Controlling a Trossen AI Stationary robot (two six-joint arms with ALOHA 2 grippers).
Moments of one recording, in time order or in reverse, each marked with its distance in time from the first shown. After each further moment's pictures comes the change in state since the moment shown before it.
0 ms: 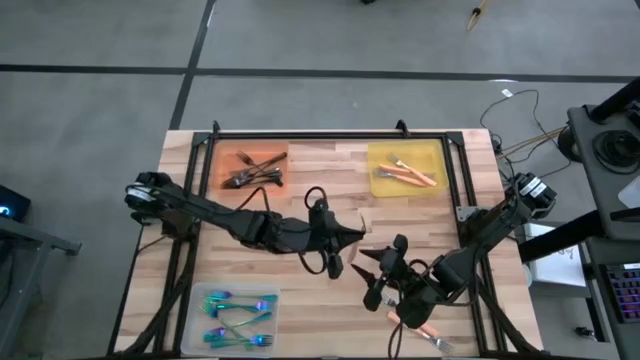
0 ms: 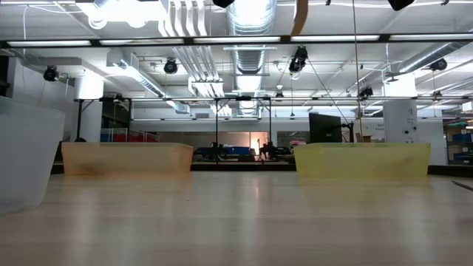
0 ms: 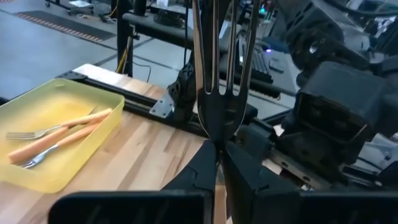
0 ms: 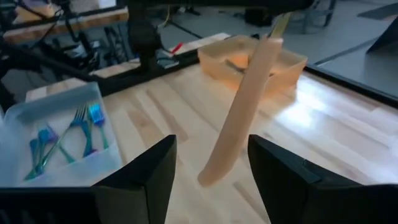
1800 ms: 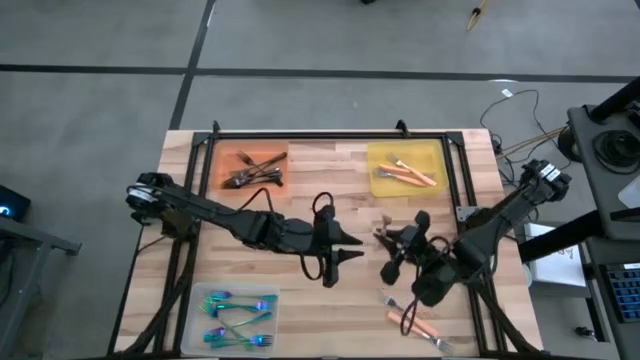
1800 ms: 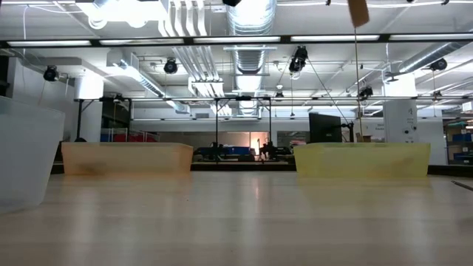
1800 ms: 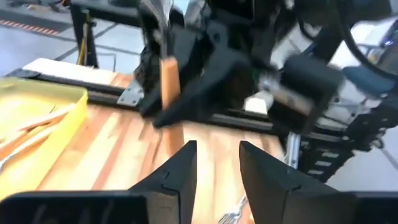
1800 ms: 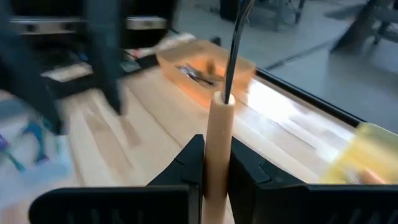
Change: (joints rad) left arm -0.002 0.014 0.006 -0.022 0.173 0.087; right arm -0.035 -0.193 -0.001 -0.349 0.029 0.101
